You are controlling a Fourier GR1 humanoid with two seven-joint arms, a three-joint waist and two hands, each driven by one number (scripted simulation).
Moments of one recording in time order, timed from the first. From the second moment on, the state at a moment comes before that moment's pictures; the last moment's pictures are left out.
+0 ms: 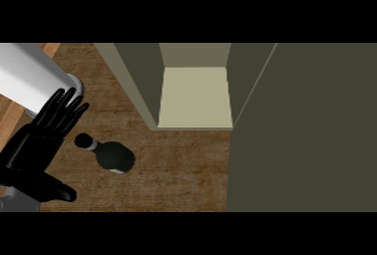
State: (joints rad) left arm -0.08 0.22 0.20 -1.64 0.47 -0.49 0.09; right arm 0.08 -0.09 0.00 -2.38 -0.25 0.20 0.40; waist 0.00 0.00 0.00
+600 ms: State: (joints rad) left arm -0.12 0.25 0.24 -1.36 0.34 -0.58 -0.10; right arm 0.08 -0.07 0.02 -2.39 -0.23 0.21 0.42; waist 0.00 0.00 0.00
